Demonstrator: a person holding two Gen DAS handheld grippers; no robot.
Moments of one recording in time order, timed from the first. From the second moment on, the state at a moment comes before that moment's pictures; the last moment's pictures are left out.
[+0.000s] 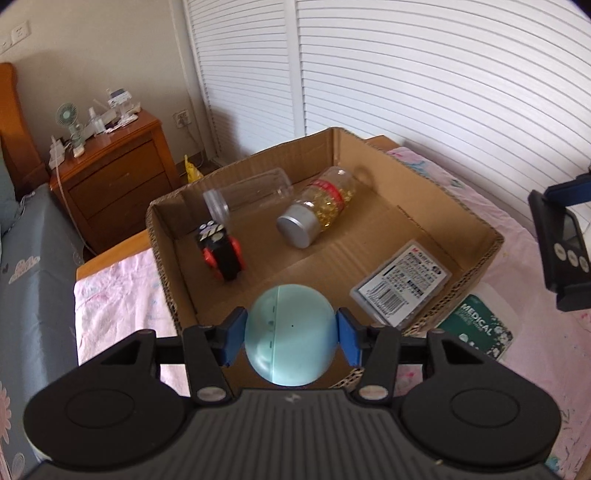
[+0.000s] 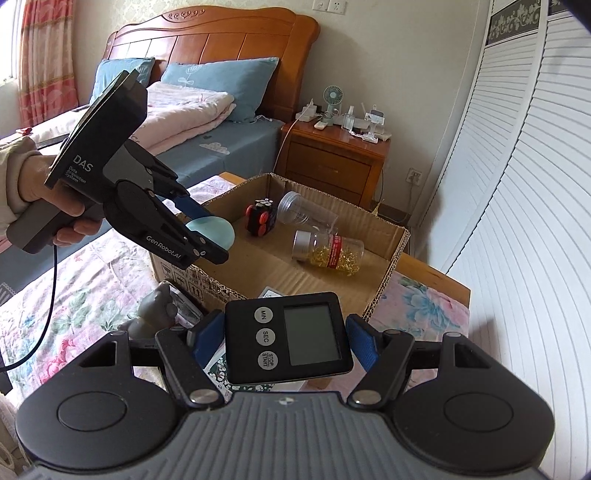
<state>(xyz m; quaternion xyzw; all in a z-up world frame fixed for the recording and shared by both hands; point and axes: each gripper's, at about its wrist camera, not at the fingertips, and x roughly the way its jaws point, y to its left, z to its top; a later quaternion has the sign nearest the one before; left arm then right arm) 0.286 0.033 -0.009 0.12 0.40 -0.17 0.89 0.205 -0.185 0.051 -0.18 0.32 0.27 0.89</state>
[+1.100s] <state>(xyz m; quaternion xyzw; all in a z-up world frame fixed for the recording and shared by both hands) 0.142 0.083 -0.018 0.05 0.33 -0.08 0.94 0.305 -0.073 0.031 -0.15 0.39 0.24 0.87</state>
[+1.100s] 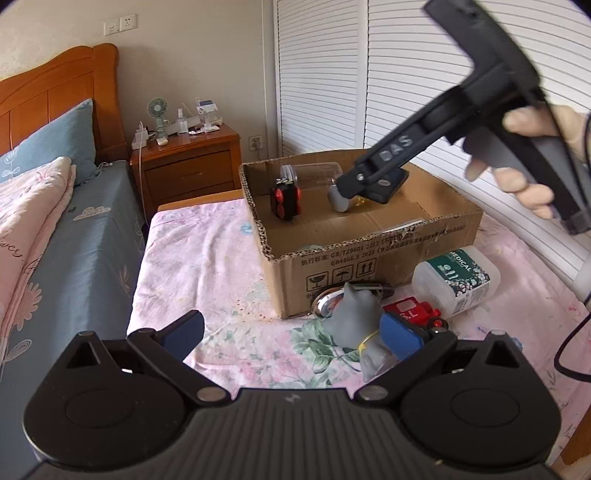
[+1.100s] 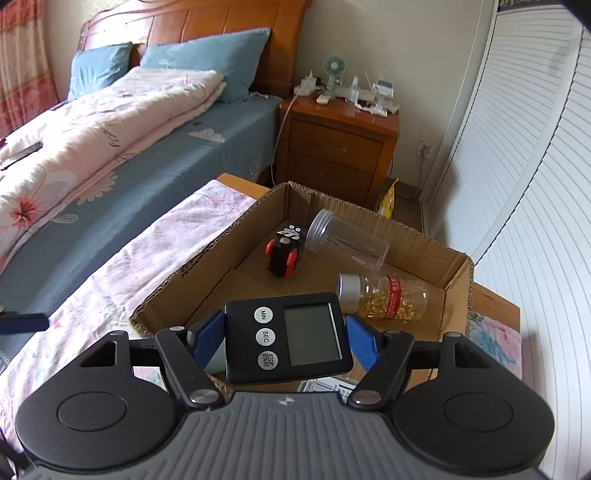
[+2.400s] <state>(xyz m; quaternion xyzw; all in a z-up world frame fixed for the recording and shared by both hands) 0.139 0.069 -0.042 0.05 0.38 -0.09 0.92 0.215 -0.137 -0.035 -0.10 0.38 0.08 0.91</state>
